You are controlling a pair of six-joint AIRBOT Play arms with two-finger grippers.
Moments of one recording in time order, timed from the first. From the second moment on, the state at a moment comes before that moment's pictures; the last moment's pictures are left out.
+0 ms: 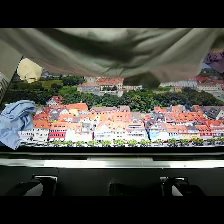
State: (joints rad) left arm 0.06 -1.12 1.97 1.21 -1.01 -1.56; right arm -0.04 -0.93 1.97 -1.28 1.17 1.69
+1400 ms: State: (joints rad) left arm 0.03 -1.67 1.40 1.46 -1.08 -1.82; right arm 0.06 -1.74 1.54 -1.28 1.12 1.83
